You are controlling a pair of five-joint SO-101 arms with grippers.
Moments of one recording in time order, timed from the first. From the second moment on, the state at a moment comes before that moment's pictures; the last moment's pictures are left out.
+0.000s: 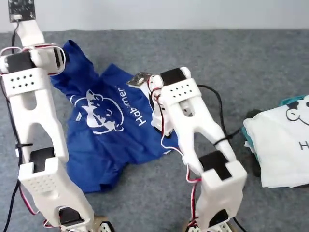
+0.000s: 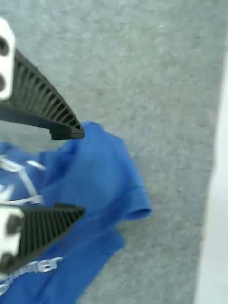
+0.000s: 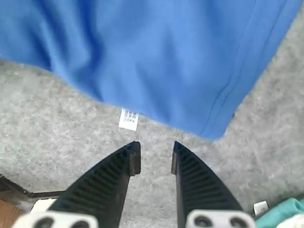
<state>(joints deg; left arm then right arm) -18.8 22.5 -39.4 82.8 2.3 -23.4 15.9 -14.4 100.5 26.4</state>
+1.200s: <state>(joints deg) -48.2 -24.9 -11.8 99.4 4.7 -62.7 33.3 -18.2 86.3 24.6</state>
